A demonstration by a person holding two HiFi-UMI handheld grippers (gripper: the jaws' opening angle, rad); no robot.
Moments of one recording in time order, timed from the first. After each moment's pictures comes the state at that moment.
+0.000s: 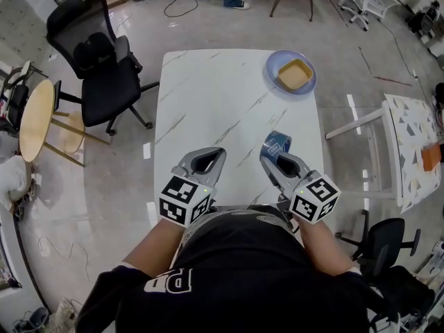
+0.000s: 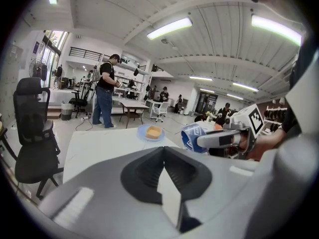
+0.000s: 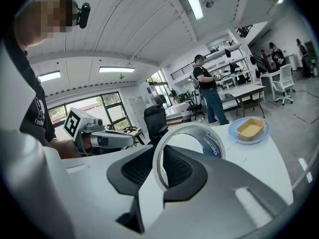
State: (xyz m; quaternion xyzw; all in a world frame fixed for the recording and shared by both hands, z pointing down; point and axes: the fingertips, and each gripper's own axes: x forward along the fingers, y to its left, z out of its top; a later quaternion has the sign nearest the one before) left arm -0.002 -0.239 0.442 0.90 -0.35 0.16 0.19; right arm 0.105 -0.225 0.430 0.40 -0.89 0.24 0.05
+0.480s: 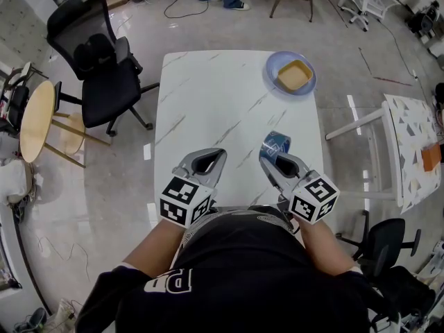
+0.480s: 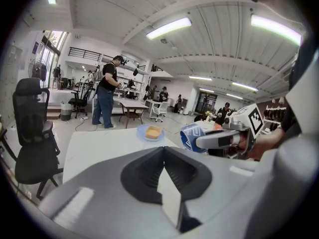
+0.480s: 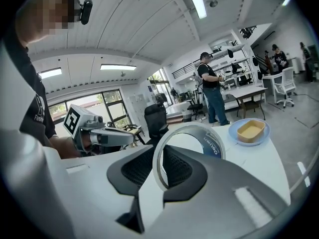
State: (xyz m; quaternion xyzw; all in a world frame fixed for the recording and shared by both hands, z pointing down) left arm 0.001 -0.239 0.441 0.90 -0.35 0.16 0.19; right arm 0.105 -0.225 0.431 0.39 -0.89 0.23 0.06
